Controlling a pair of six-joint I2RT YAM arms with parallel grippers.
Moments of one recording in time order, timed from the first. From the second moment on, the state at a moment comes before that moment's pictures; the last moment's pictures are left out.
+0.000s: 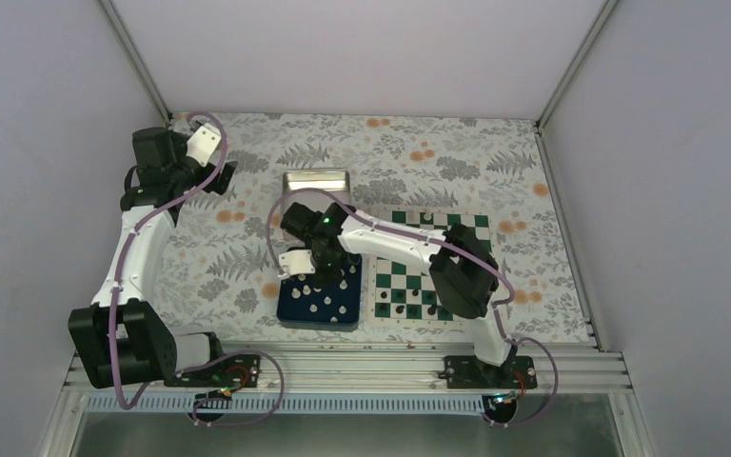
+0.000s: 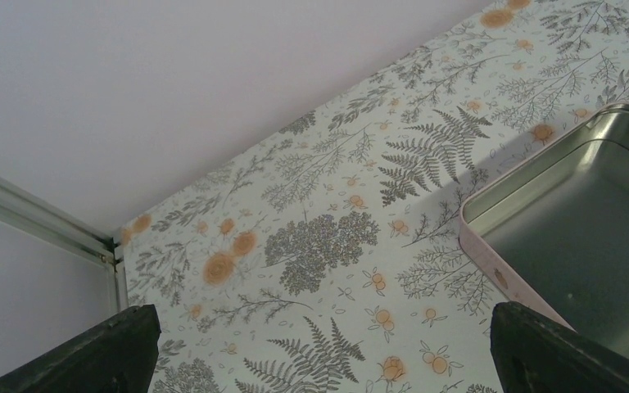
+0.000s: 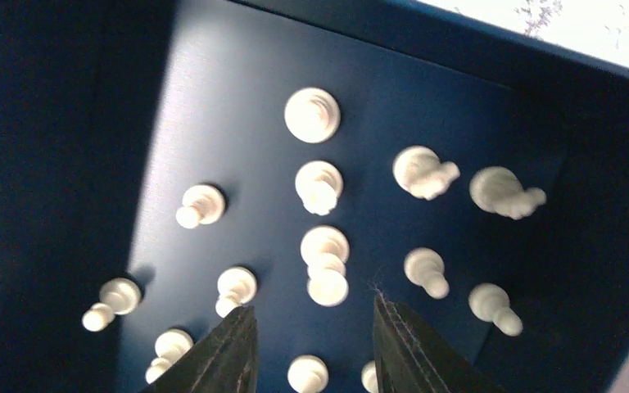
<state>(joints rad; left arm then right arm) 0.14 1.28 1.07 -0.32 0.35 0.54 1.06 2.05 1.67 -1.00 -0.13 -0.73</state>
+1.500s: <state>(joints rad) 0.16 1.27 1.02 -0.29 0.34 0.54 1.07 2.12 1.67 -0.96 -0.12 -0.73</state>
